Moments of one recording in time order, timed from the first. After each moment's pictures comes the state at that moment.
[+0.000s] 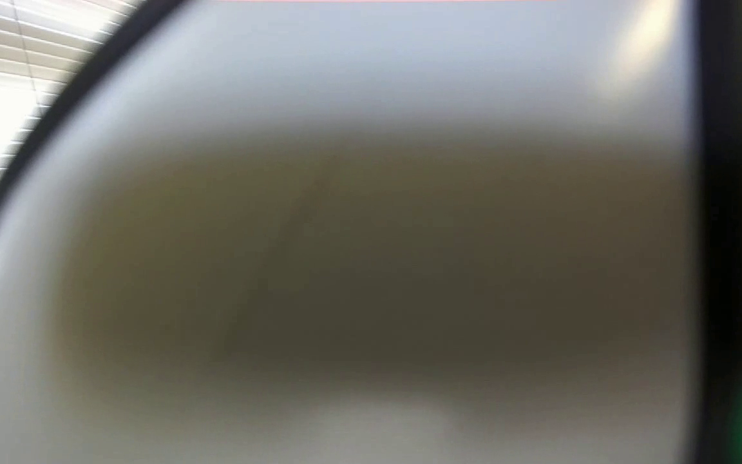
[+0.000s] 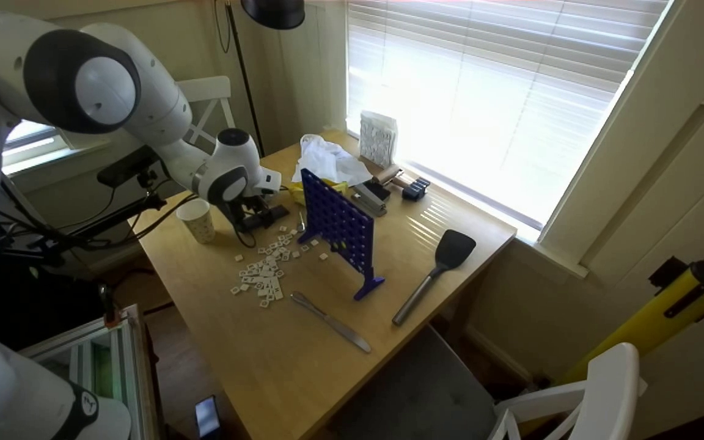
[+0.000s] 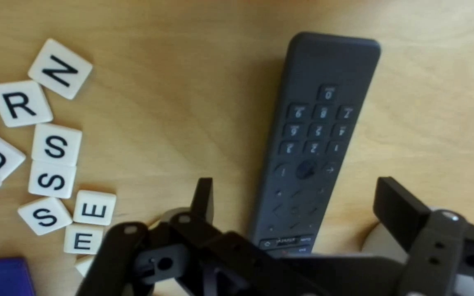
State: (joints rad) arm 0.59 0.68 0.16 -2.05 0.23 2.95 0.25
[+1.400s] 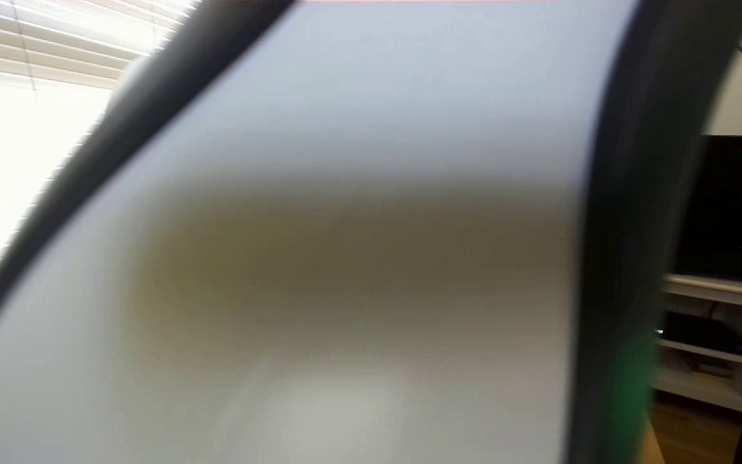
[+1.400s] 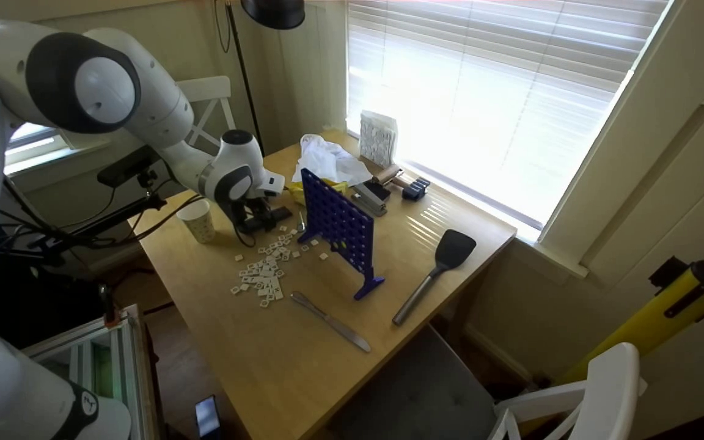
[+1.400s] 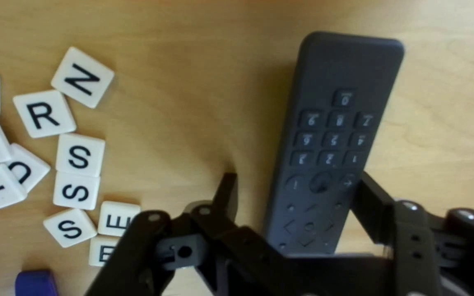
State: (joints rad) arm 0.66 0.71 0.08 -2.00 0.18 2.88 0.35
